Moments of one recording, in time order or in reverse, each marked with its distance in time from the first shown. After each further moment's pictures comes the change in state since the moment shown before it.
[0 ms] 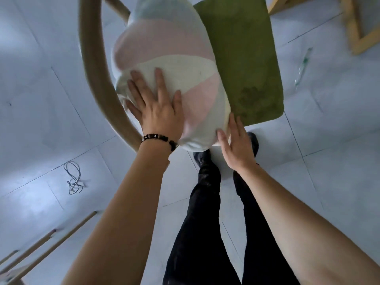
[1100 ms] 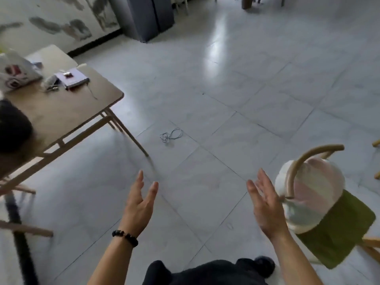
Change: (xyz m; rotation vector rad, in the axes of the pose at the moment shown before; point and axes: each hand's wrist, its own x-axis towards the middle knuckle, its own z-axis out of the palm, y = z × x) left_hand -0.630 -0.240 -0.133 -1.216 0.710 -0.924; right_hand -0.424 -0.254 -0.041 0.038 -0.614 -0.677
